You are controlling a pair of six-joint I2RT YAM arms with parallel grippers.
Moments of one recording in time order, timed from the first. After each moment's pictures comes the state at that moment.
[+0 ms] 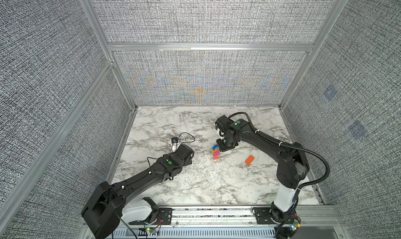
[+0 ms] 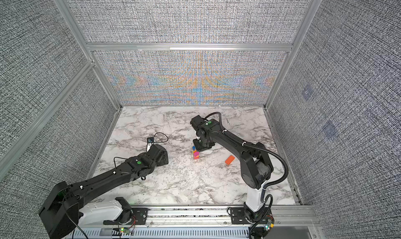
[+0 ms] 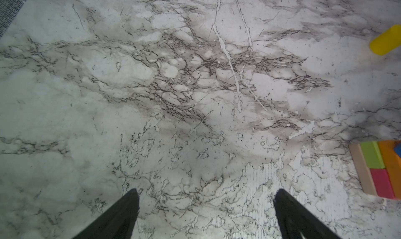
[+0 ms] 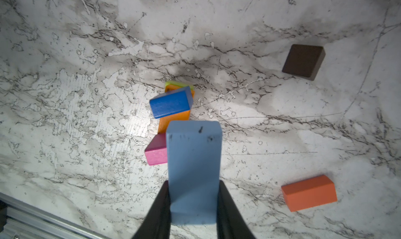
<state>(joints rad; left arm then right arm) -0.75 1.21 0.68 -0.46 -0.50 -0.71 0.67 1.85 1.57 -1.06 0.00 0.25</state>
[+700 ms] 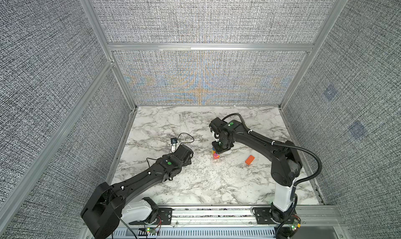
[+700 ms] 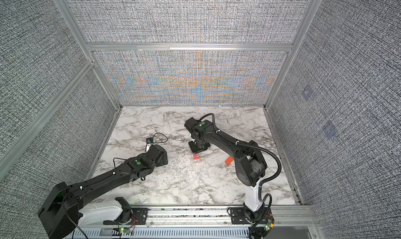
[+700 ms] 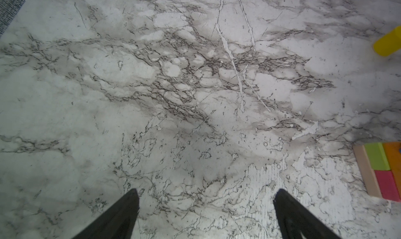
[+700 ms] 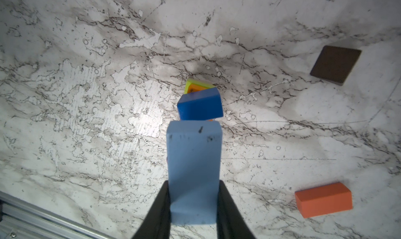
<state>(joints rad) -0.74 1.21 0.66 -0.44 -0.50 -0.71 0.71 1.91 1.61 -1.09 0.00 0.26</state>
